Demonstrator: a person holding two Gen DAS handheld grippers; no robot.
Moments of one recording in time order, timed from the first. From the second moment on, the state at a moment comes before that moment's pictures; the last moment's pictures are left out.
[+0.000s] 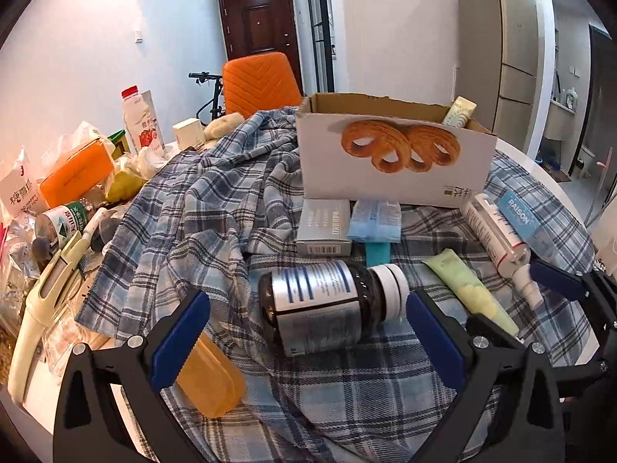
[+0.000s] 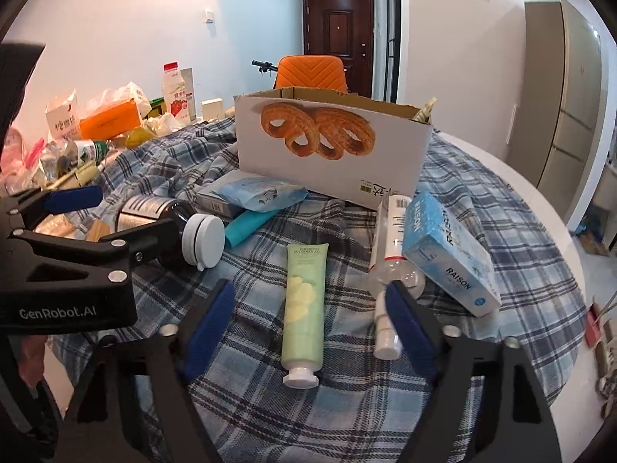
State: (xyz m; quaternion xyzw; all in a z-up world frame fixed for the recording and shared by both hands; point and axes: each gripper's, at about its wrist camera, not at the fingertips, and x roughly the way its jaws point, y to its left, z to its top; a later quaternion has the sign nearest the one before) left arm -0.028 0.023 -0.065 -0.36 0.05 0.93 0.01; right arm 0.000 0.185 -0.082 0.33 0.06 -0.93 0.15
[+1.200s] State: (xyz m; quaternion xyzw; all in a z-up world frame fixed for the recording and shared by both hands) left arm -0.028 0.027 -0.068 -0.37 0.03 0.93 0.02; right arm 0.002 0.195 -0.083 0.31 0.01 -0.93 0.17
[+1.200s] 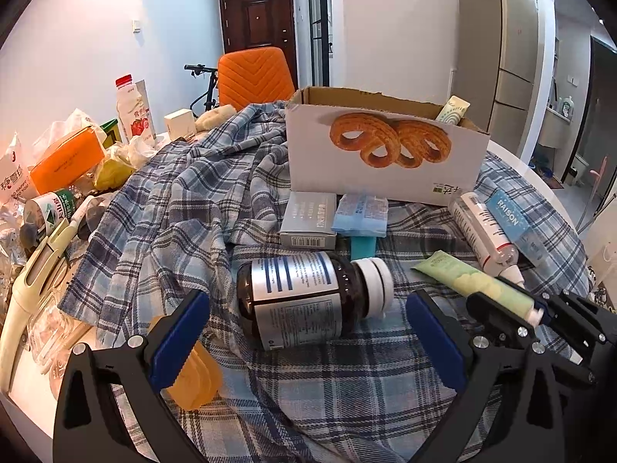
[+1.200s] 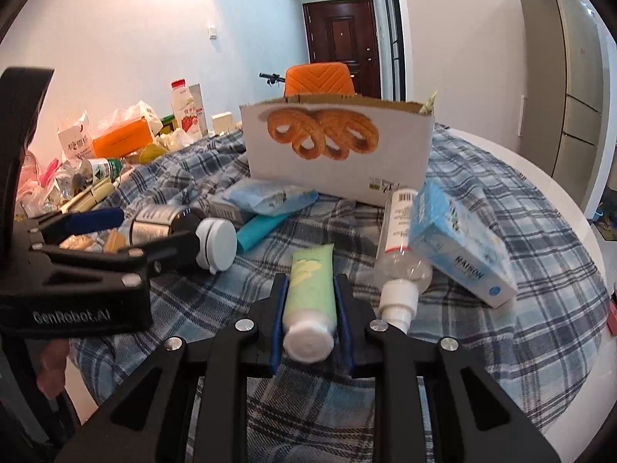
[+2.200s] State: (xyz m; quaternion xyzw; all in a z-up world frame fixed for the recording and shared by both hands) left arm -0.076 0.043 -0.002 -0.33 0.05 0.94 0.03; right arm -0.054 0.215 0.007 0.24 0.01 -0.96 0.15
